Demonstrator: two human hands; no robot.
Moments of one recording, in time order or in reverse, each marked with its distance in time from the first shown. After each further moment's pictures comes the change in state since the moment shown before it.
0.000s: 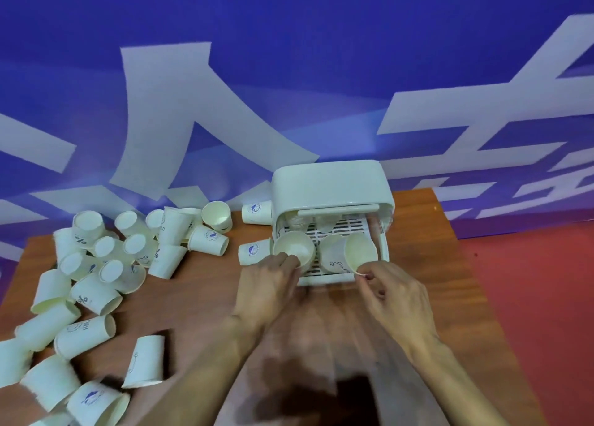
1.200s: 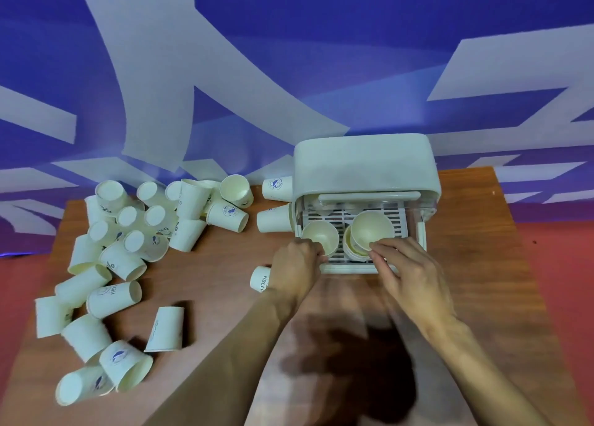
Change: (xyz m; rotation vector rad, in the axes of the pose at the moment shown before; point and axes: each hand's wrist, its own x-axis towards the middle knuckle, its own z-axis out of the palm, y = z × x) left_hand 0.034 0.008 0.062 -0.186 -0.326 -0.311; right_hand 0.042 0.049 0.055 0.138 0.005 -0.253
